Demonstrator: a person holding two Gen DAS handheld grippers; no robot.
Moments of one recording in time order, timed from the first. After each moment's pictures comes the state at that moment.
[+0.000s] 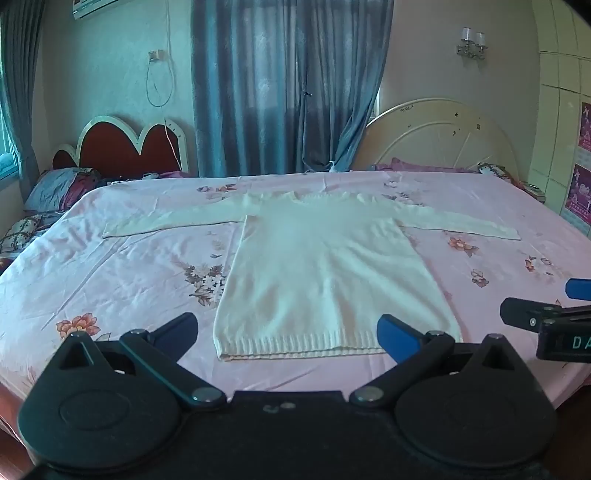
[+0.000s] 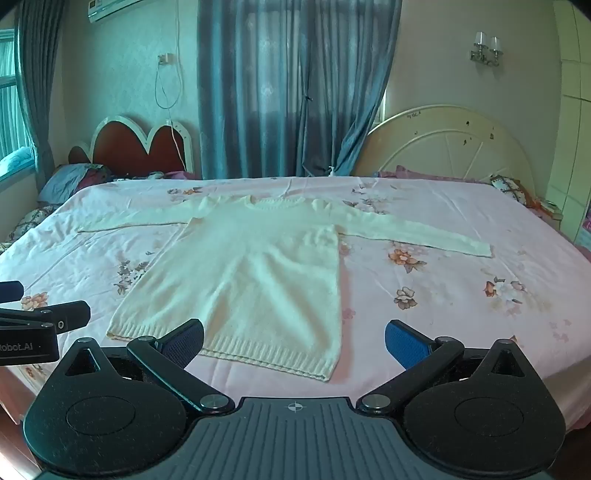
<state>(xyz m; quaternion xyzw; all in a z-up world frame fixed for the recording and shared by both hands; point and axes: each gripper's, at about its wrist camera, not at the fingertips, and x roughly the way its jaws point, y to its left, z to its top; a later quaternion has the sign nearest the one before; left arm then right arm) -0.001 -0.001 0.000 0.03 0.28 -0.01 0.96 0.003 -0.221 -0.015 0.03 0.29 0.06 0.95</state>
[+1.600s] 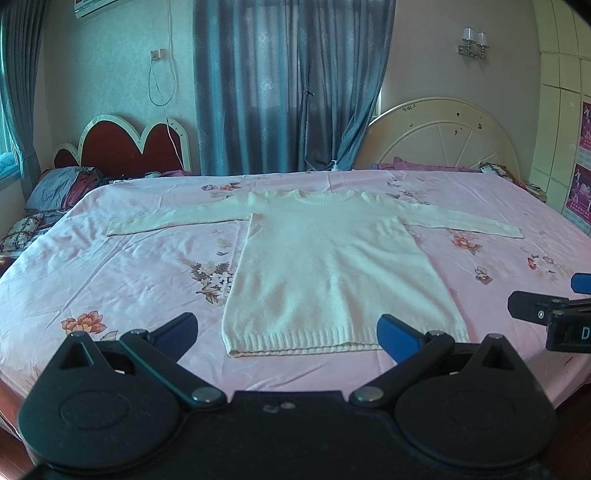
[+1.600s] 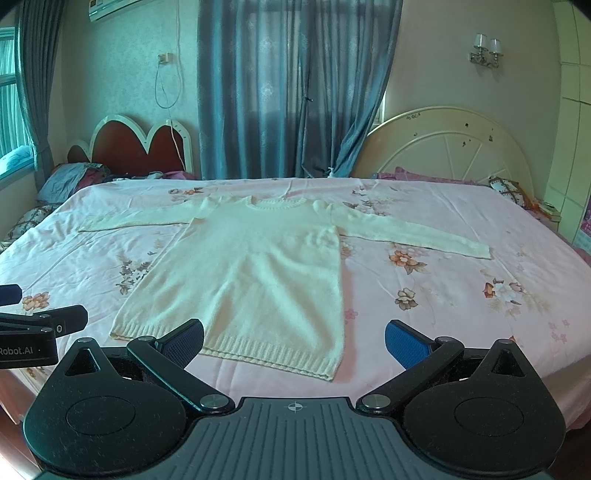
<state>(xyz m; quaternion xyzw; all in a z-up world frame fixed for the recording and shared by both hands) -0.002 0.012 -0.004 0.03 0.29 -0.01 0.96 -0.001 -0.213 -0.011 0.03 0.29 0.06 0.96</state>
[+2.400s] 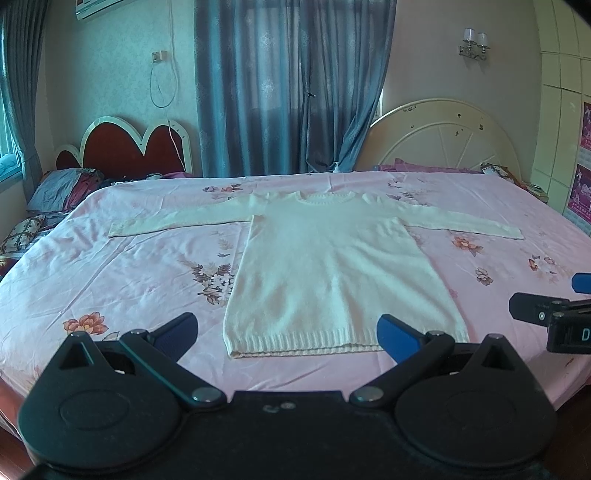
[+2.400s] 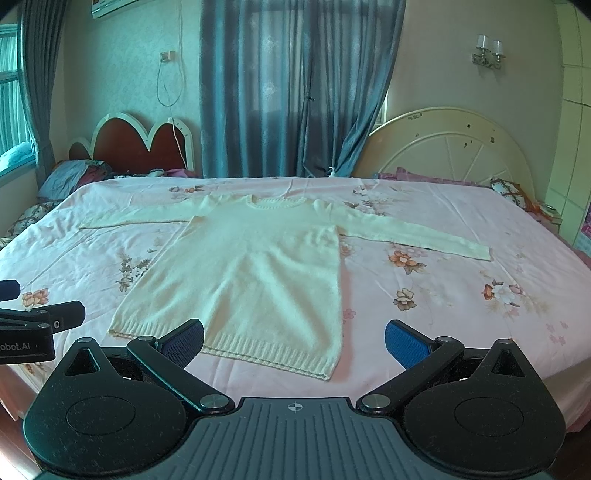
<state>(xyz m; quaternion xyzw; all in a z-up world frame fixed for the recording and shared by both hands) -0.004 0.007 -0.002 0.03 0.29 0.00 0.96 -0.002 -0.218 -0.010 0.02 0.29 0.06 0.95</state>
